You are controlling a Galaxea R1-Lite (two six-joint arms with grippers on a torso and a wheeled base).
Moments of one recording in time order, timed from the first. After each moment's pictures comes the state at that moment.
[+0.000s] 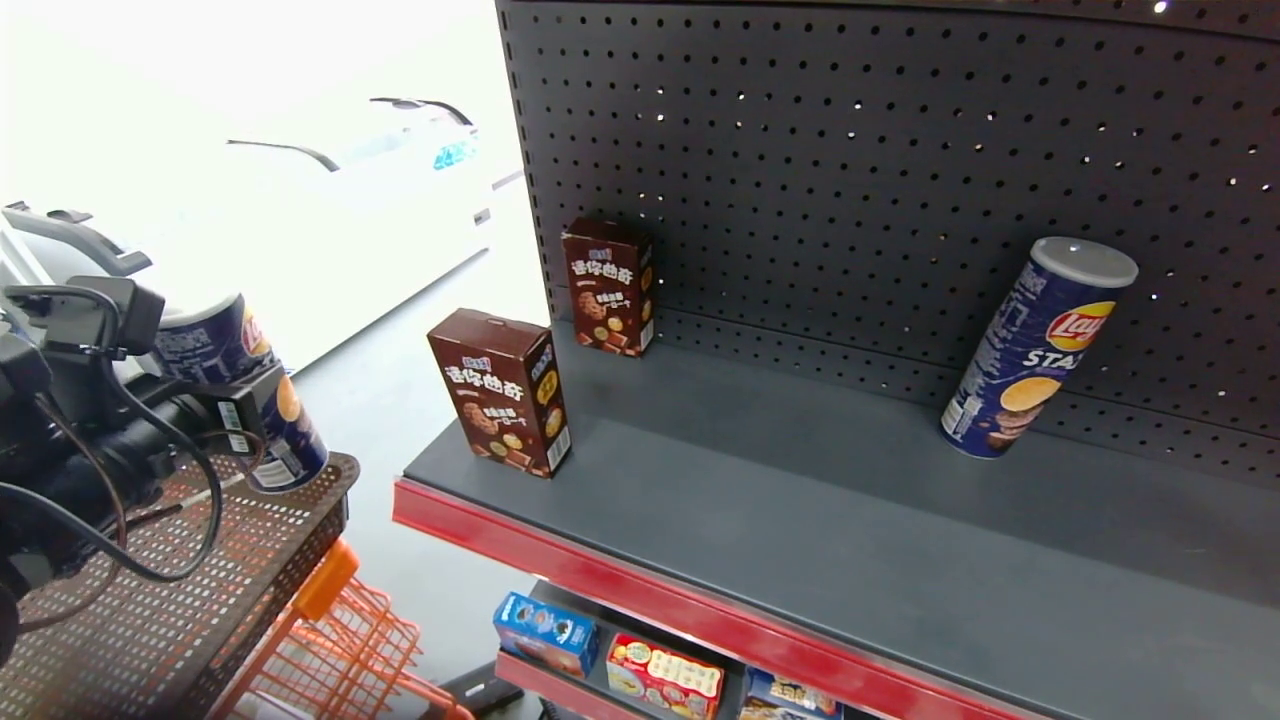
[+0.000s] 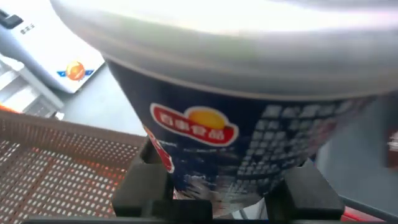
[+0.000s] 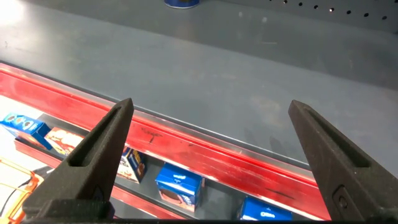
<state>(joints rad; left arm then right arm) 0.13 1.57 -0.53 -1.00 -0.05 0.11 0.00 0.00 0.00 0.01 0.00 -0.01</state>
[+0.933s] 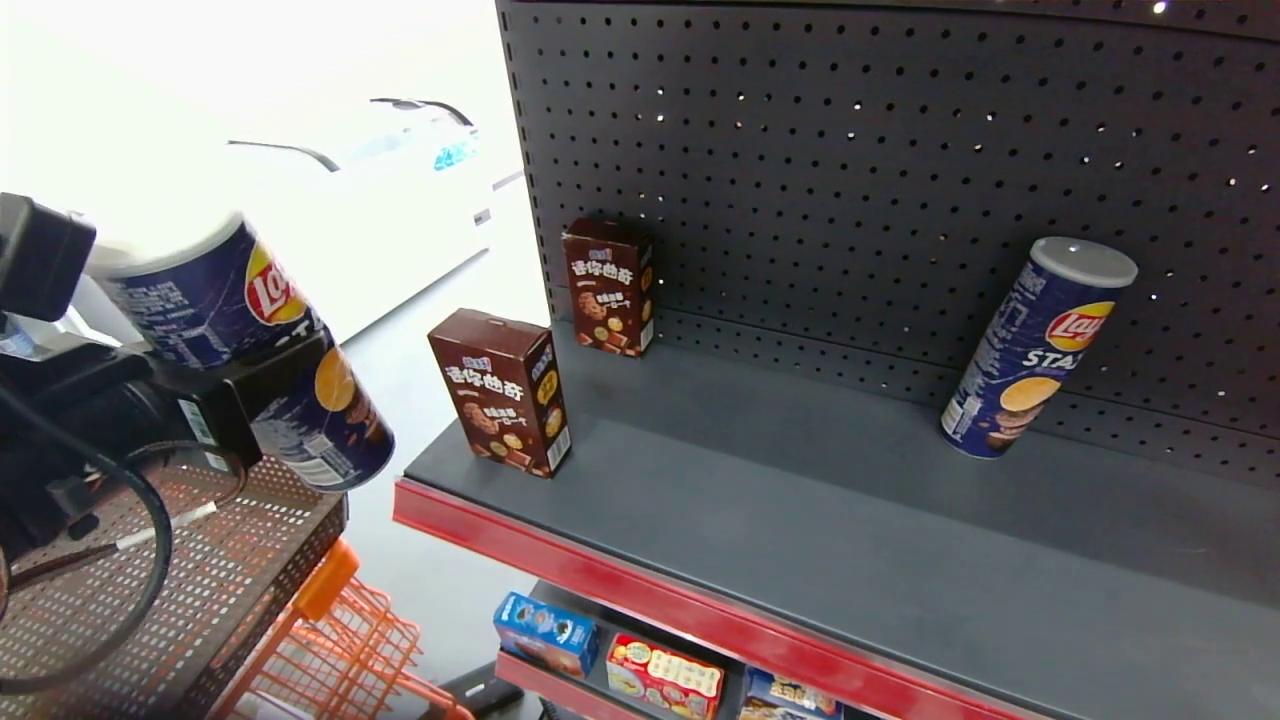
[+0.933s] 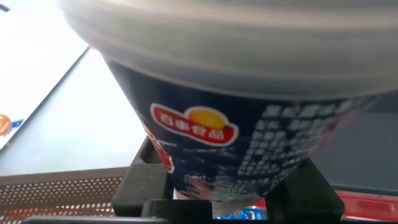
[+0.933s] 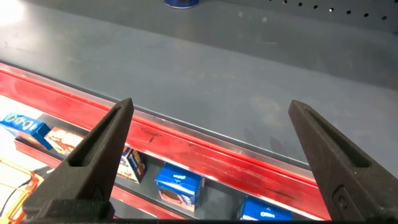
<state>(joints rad) -0.18 1.22 -0.58 -0.67 -0.06 0.10 0.00 0.00 0.00 0.01 0.00 -0.01</state>
